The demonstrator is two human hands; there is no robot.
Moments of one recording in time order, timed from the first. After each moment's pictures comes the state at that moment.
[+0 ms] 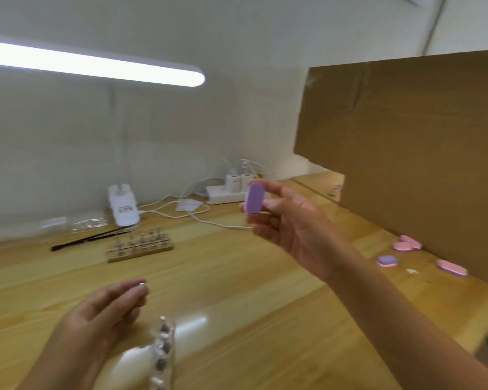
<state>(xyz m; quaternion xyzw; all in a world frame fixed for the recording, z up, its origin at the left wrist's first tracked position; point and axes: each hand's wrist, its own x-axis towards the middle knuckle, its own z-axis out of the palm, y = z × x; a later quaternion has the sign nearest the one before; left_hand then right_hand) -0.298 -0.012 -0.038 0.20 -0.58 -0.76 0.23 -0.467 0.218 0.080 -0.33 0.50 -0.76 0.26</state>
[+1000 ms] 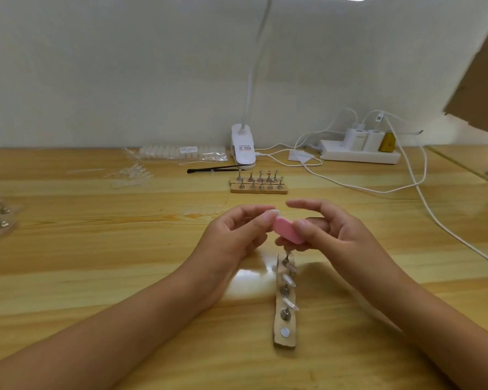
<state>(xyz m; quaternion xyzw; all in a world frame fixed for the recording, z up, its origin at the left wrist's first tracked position) -0.280 0.000 -0.014 0.14 -0.55 -0.80 0.21 -0.394 0.142 0.009 -0.42 0.66 -0.58 0.25</state>
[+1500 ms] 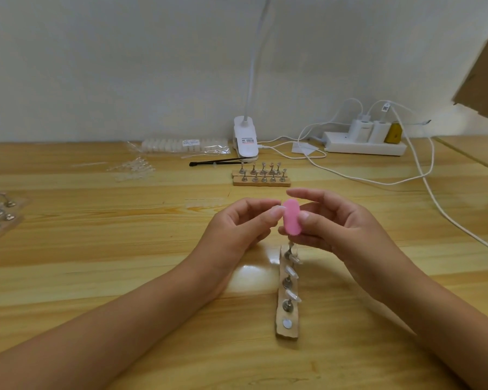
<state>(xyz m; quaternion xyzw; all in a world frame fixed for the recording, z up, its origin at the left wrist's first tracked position) -0.281 0.000 -0.017 0.15 -0.59 -0.76 0.22 -0.395 0.142 0.010 -0.38 0.62 -0.63 0.28</state>
